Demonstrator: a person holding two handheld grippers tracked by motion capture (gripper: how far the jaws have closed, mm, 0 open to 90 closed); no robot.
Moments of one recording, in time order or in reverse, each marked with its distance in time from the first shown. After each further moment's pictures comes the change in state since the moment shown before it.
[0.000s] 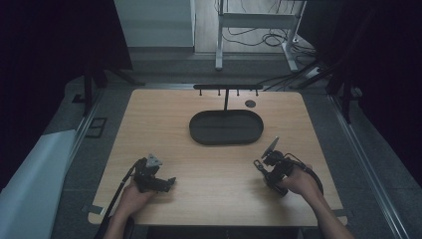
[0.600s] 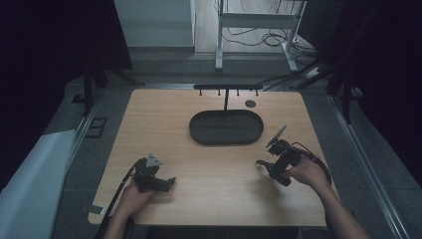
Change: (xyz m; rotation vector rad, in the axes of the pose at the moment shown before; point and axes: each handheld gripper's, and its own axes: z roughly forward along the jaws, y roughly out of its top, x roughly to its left) left arm 0.000 0.000 0.000 0.000 0.000 0.000; right arm -0.013 0.004 -0.044 -0.070 0.054 -0.004
